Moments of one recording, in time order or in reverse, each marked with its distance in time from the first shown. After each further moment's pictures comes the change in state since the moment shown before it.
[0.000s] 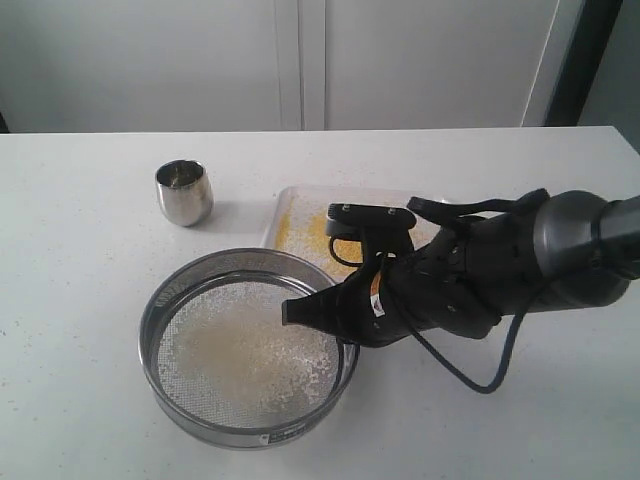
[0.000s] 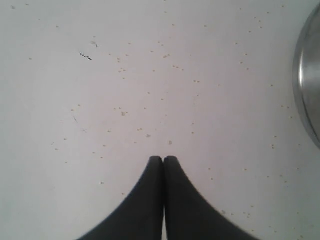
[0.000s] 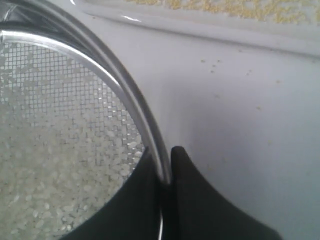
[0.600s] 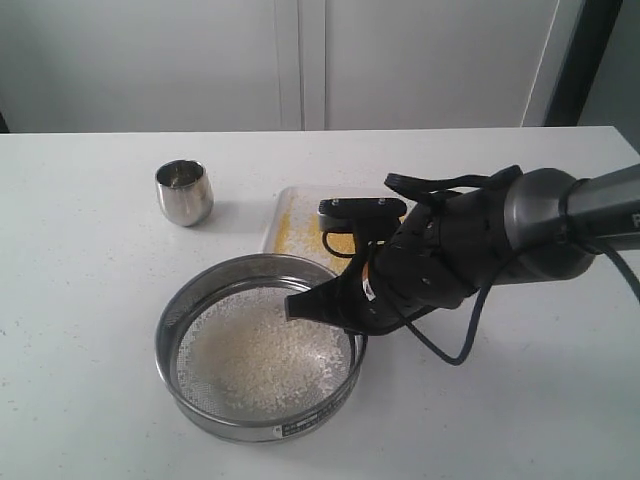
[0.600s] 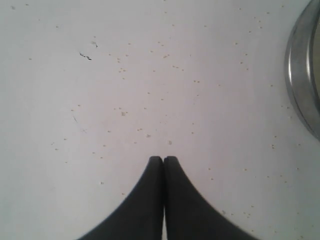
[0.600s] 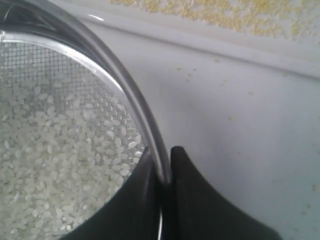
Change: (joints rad) left arm 0.000 0.000 0.000 0.000 0.000 0.000; right arm 0.000 0.042 -0.106 -0.045 0.181 -0.017
